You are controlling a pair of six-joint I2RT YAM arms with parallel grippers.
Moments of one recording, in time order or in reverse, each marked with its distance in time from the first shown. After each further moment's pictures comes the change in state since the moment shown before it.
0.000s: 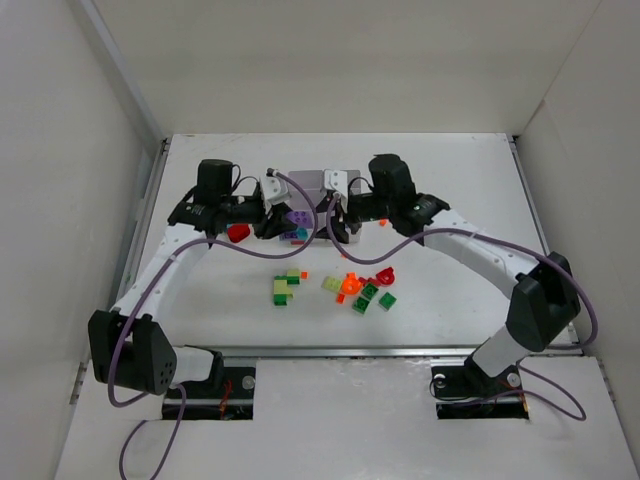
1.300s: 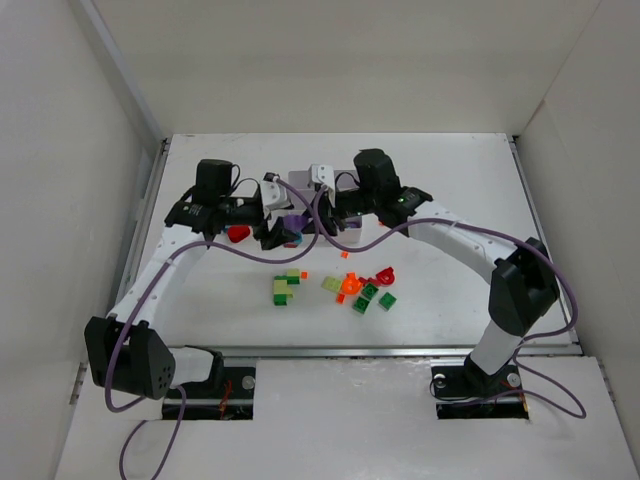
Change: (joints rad) left arm -0.008 -0.021 0.035 -0.081 0.053 0.118; right arm 0.025 0.154 0.116 0.006 -0.100 0.066
